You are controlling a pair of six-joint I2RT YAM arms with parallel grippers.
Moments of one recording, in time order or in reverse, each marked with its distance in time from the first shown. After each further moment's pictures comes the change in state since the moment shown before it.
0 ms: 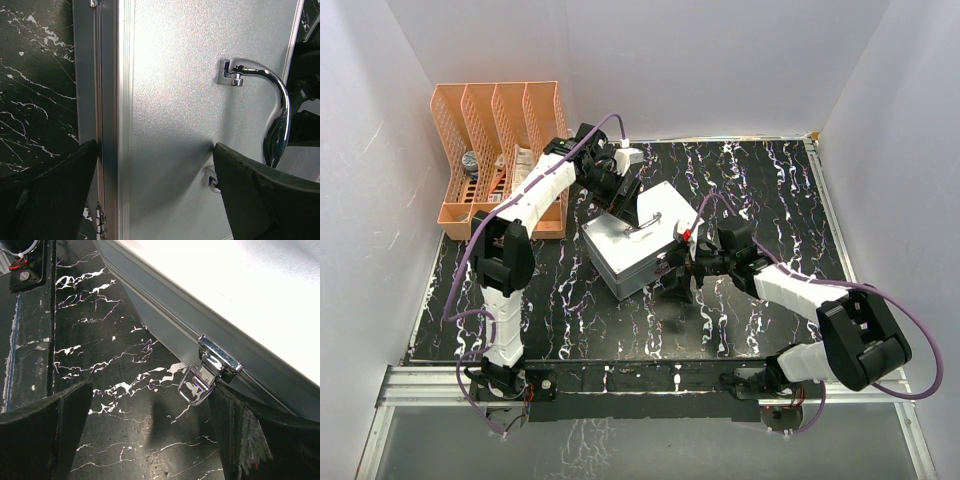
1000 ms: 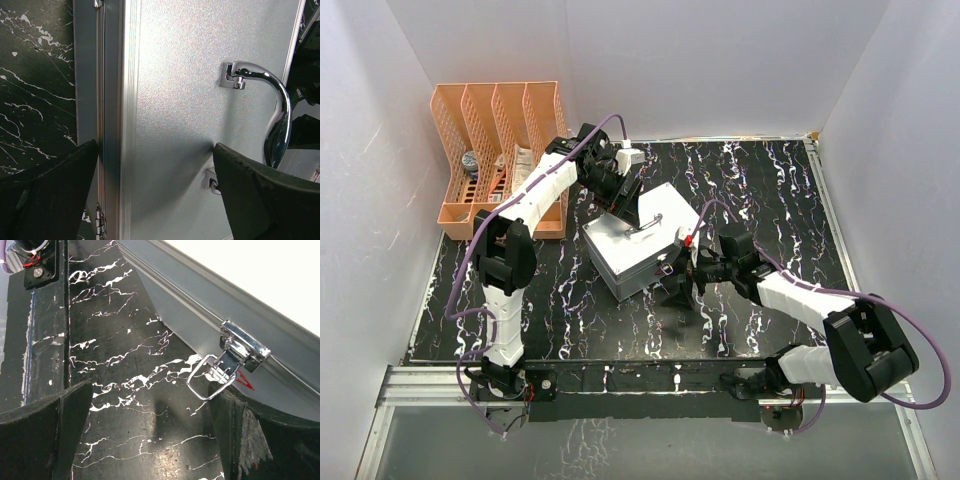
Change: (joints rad) left arm -0.005 0.018 0.021 -0.016 0.011 -0.004; right arm 0.018 -0.064 -0.050 -0.027 0.008 0.039
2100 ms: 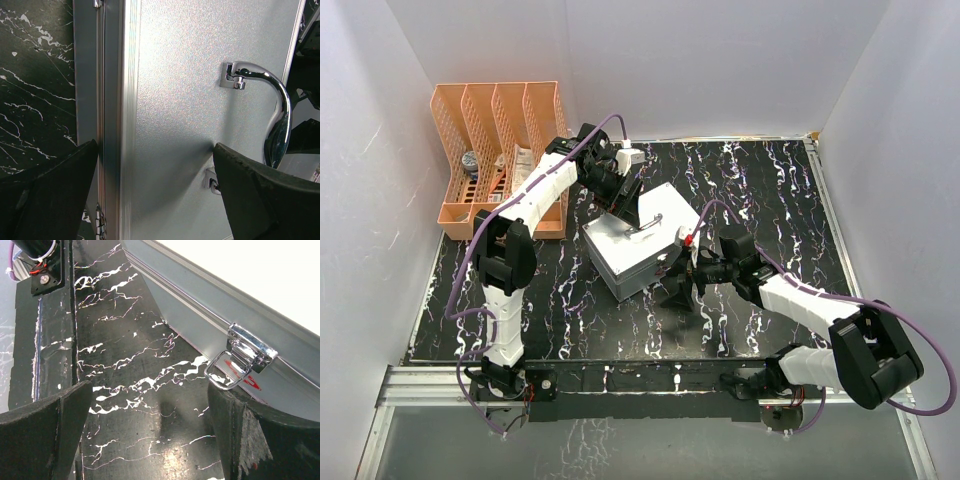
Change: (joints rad) left arm 0.000 0.000 0.000 0.000 0.000 0.000; right arm 0.016 -0.040 -0.008 -0.012 0.019 0.051
